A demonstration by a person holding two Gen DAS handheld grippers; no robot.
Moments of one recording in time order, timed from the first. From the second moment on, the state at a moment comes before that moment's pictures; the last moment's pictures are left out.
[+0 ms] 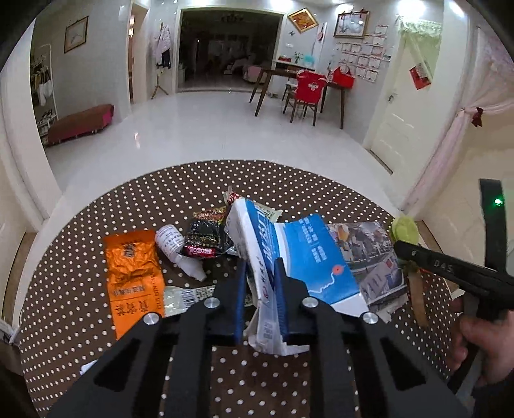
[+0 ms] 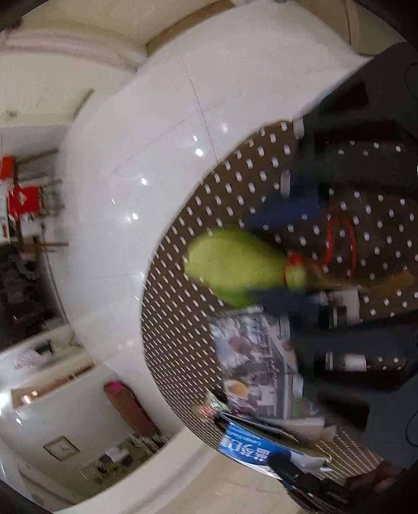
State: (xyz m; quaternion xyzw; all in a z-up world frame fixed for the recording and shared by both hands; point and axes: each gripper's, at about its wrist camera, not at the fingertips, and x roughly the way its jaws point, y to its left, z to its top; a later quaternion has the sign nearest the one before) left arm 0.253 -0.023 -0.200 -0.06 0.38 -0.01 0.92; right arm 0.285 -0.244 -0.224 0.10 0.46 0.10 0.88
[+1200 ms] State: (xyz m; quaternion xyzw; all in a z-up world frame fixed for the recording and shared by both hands) left arm 0.152 -0.129 -0.117 -0.03 0.28 -0.16 0.95; right arm 0.116 -0.397 -0.117 0.24 0.32 0.10 0.91
